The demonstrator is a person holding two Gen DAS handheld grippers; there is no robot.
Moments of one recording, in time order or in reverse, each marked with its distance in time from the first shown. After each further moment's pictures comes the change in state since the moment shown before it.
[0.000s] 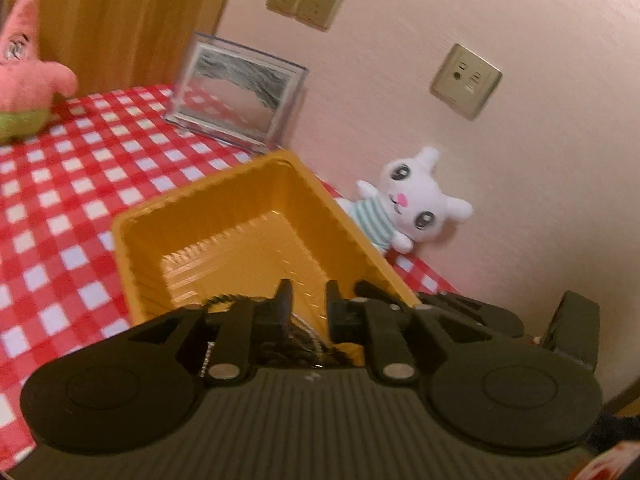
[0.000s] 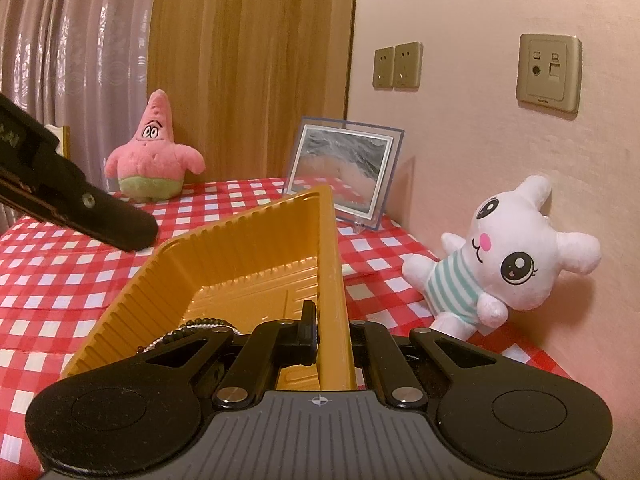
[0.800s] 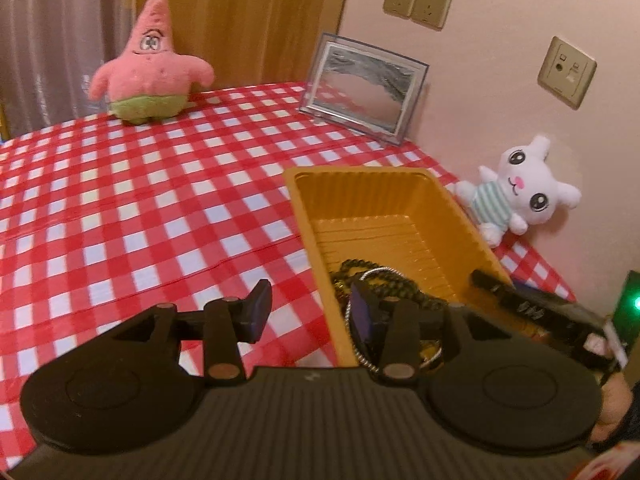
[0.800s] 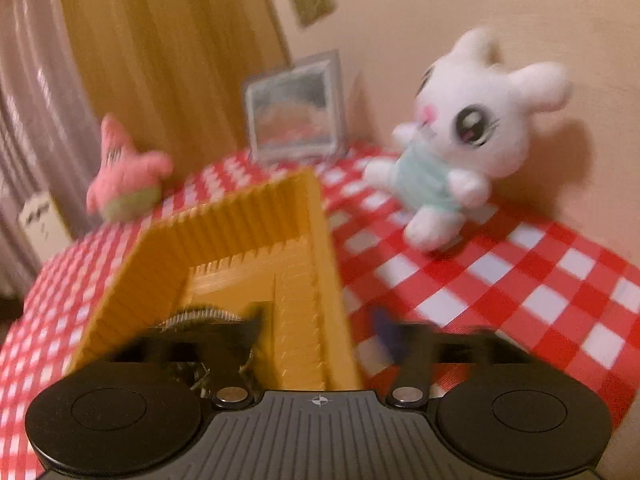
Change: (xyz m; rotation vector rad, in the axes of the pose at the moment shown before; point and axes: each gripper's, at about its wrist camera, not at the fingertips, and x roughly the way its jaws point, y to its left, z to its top) left arm -0.042 0.012 -0.050 -0.057 -0.018 0.384; right arm 0.008 -0.067 -0.031 0.368 0.077 0.065
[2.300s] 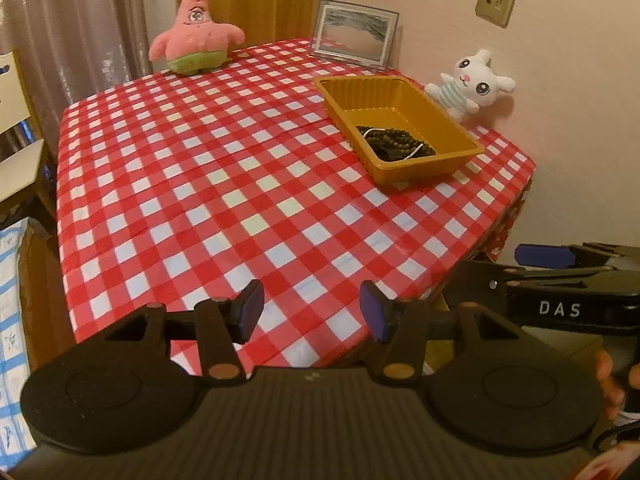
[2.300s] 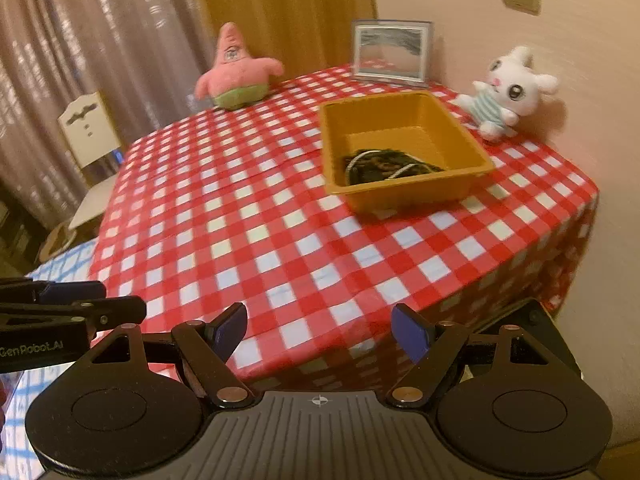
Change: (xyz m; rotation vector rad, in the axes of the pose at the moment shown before) left arm -0.212 0.049 -0.135 0.112 0.123 0.023; right arm -0.226 0.217 -0.094 -0.140 0.304 -0.009
